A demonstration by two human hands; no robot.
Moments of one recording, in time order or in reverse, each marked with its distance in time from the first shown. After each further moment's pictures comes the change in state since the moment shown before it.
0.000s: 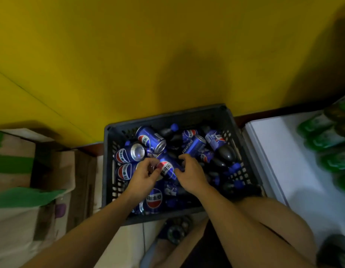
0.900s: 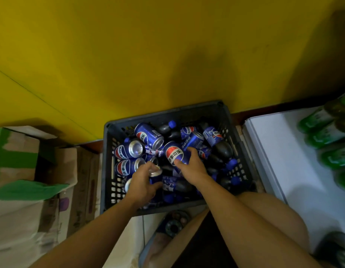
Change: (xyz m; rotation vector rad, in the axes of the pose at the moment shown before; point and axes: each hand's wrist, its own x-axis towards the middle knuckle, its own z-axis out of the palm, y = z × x) left_hand -0.013 -0.023 0.012 0.410 0.050 0.082; right_hand 0.005 0.009 -0.019 0.313 -0.011 0.126
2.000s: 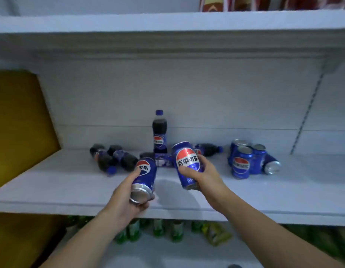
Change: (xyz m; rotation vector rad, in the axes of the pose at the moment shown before) left_hand -0.259 0.536 0.119 -0.619 -1.228 0.198; right_hand -0.554 0.033 -0.346 0.730 1.345 -0.388
